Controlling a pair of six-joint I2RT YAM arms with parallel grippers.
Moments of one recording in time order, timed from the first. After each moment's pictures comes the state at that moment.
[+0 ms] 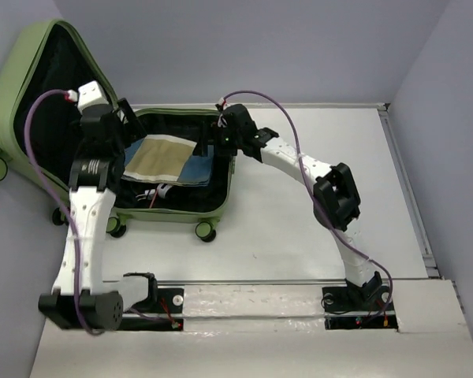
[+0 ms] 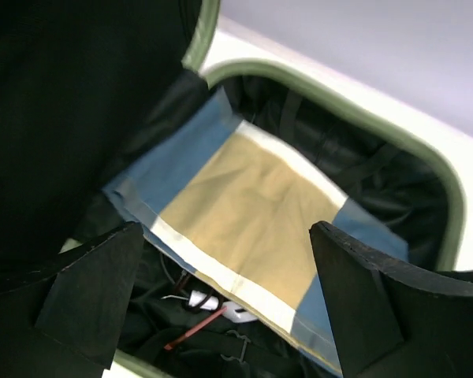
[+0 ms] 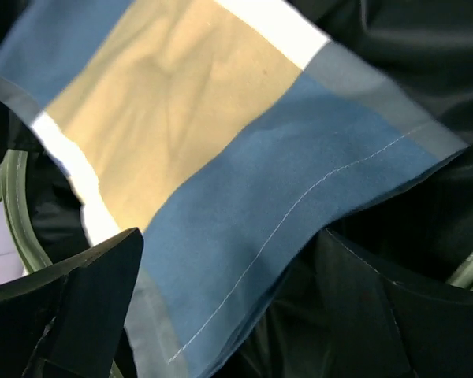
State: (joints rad) left arm -0.03 1.23 1.40 -0.59 -0.32 -0.33; right arm 0.70 2.24 2.00 -0.31 -0.25 0.59
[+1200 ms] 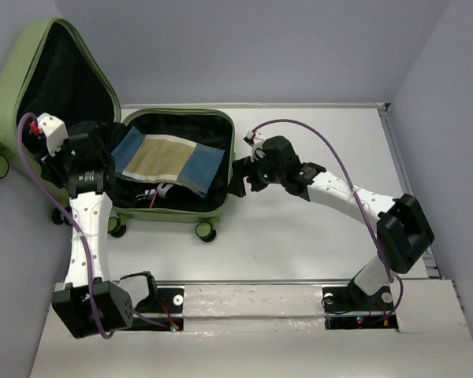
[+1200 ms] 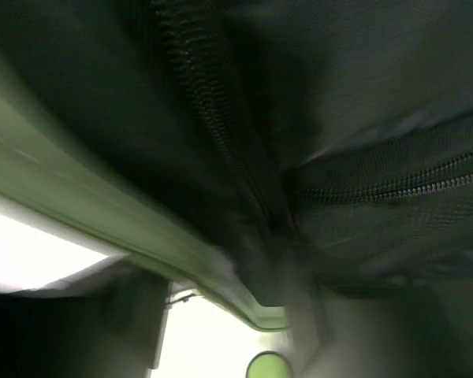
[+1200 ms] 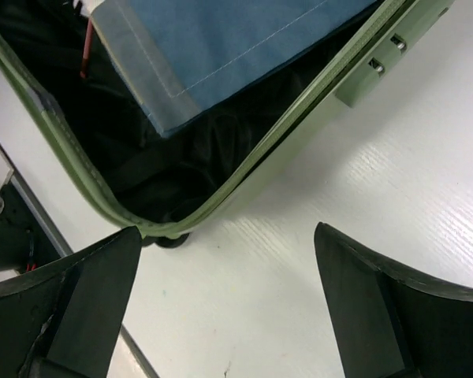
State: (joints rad) left arm 0.18 1.12 1.13 -0.38 -1.06 -0.17; right arm 0.71 1.60 1.19 -0.17 -0.29 0.33
